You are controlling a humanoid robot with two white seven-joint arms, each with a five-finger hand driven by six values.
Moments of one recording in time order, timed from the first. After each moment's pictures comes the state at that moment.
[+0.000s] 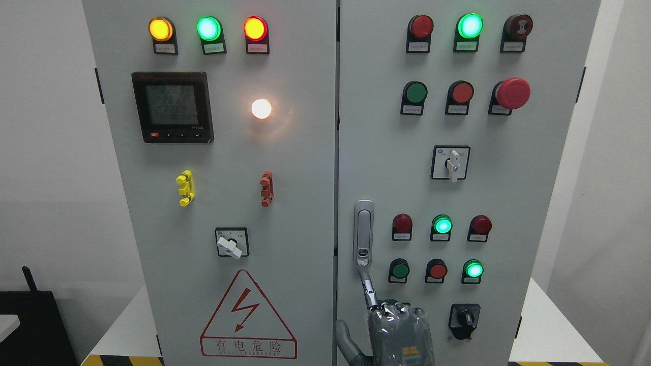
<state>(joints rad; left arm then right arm) 0.06 -0.08 0.00 0.00 0.11 -0.13 -0.07 -0.29 0.14 0.34 -1.63 1.46 0.14 -0.31</state>
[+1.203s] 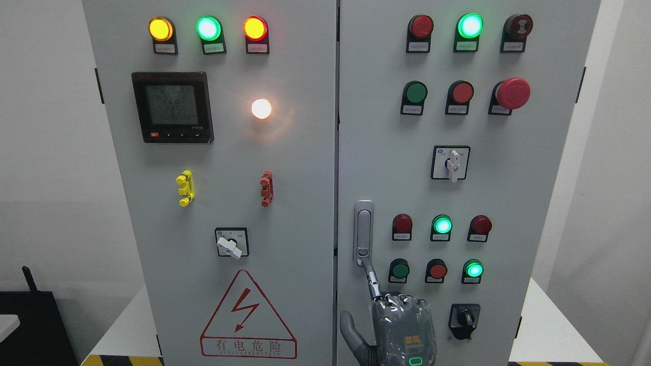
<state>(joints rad) 0.06 -0.08 0.00 0.00 0.11 -0.13 -0.07 -0.32 0.14 0.32 -1.60 1.45 0.14 -0.31</state>
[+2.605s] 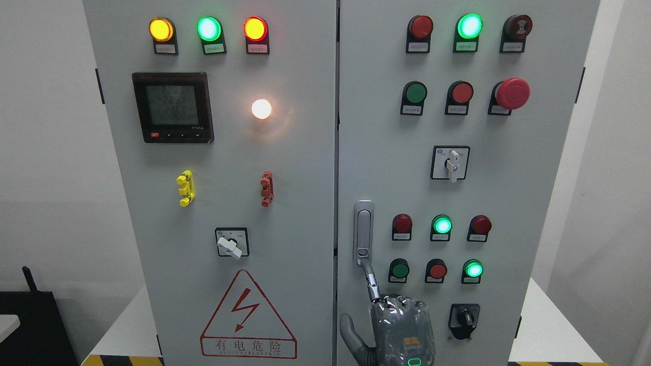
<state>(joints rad) 0.06 -0.08 0.00 0.00 0.11 -0.13 -0.07 -0.32 0.14 0.31 -1.57 1.45 0.14 -0.30</state>
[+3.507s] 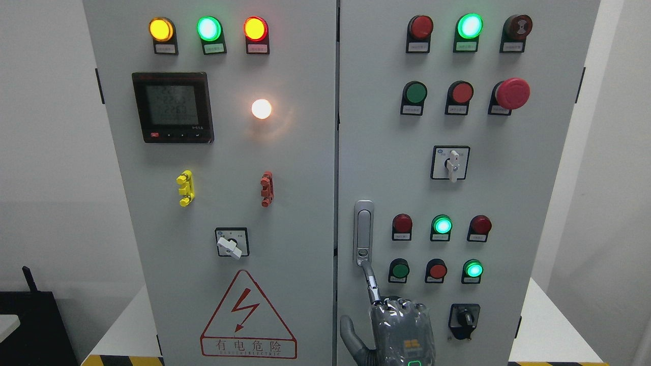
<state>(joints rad) 0.06 -0.08 0.00 0.00 0.11 -0.13 -0.07 -0.31 0.14 0.31 -1.57 1.45 0.14 -0.31</state>
